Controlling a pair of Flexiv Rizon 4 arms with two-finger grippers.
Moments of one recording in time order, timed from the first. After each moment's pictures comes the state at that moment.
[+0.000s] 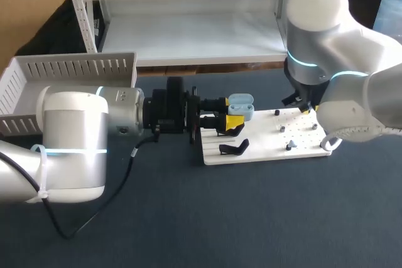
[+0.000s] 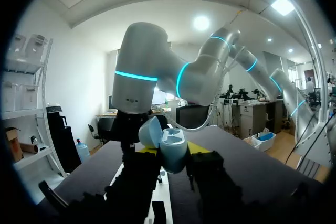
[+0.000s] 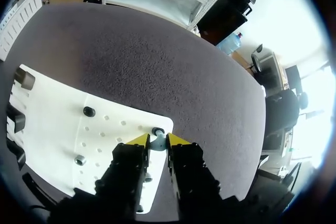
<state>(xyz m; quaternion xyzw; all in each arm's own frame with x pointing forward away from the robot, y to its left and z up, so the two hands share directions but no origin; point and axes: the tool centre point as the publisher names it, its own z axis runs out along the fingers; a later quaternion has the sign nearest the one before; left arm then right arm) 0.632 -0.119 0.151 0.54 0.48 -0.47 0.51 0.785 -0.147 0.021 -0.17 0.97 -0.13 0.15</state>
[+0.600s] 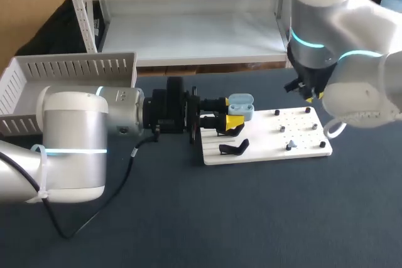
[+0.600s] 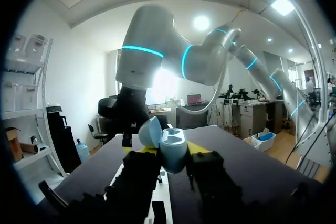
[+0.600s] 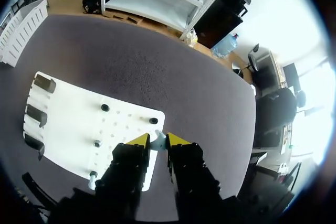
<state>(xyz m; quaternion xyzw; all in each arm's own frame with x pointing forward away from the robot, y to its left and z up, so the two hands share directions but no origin) 0.632 -0.119 0.151 0.54 0.48 -0.47 0.51 0.767 -0.143 0.079 -0.16 0.97 -0.12 0.16</state>
